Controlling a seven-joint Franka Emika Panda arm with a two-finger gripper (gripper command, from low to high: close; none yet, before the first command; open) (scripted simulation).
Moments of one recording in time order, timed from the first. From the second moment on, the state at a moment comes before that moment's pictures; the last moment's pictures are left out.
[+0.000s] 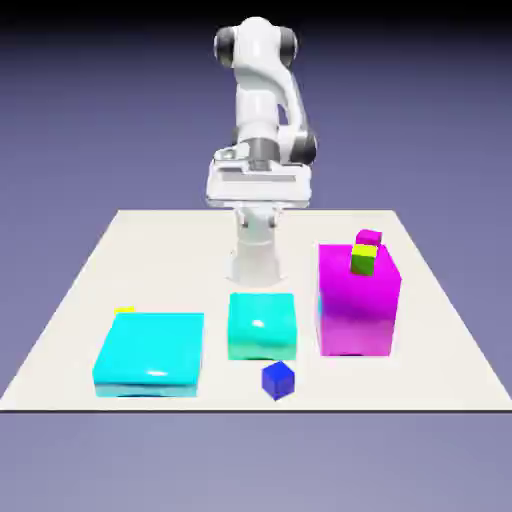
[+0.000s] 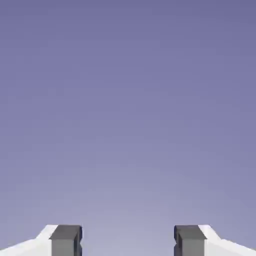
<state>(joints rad) -0.01 -0.53 0.03 -2.79 0.00 3.01 0.79</state>
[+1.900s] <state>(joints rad) -1.06 -0.02 0.07 -2.64 0.38 2.61 2.11</state>
